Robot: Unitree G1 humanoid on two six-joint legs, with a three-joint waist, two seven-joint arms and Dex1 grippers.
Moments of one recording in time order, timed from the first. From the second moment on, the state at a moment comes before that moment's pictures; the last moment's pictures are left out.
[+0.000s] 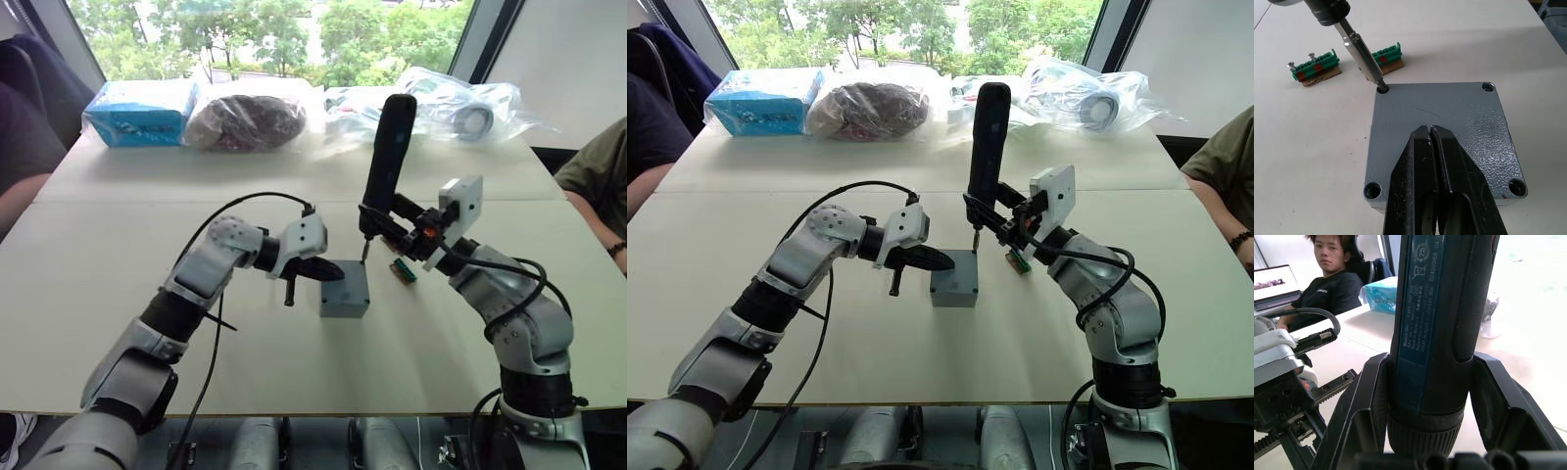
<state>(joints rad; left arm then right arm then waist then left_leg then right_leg) -0.75 0.45 -0.39 0.12 -0.18 0.37 -1.22 -0.31 -0.37 -0.09 -0.41 0.51 0.53 0.53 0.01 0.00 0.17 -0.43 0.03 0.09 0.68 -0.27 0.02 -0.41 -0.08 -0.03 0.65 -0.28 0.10</state>
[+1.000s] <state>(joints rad) -0.73 0.46 -0.40 0.11 -0.16 0.38 -1.23 -0.21 -0.34 -0.02 -0.42 0.41 0.40 0.48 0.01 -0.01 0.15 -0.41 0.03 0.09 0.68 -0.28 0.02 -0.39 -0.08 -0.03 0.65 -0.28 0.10</state>
